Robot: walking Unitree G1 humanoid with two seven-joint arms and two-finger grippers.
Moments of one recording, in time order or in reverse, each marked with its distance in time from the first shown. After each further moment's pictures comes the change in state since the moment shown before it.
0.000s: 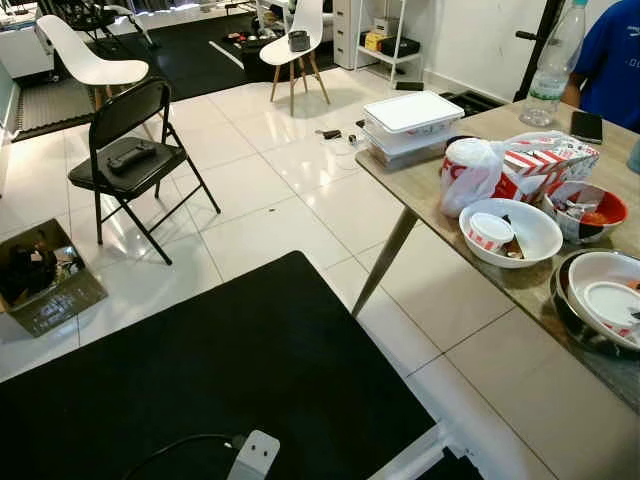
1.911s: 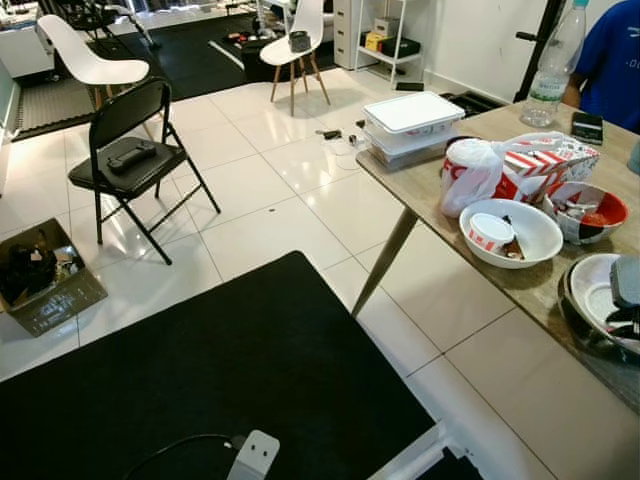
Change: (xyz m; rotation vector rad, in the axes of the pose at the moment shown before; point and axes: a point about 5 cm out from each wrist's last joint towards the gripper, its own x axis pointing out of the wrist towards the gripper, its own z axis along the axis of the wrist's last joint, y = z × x) left arm 0.000 0.001 0.000 0.000 0.000 0.001; right arm 0.019 0.019 0.025 -0.185 0.038 0.200
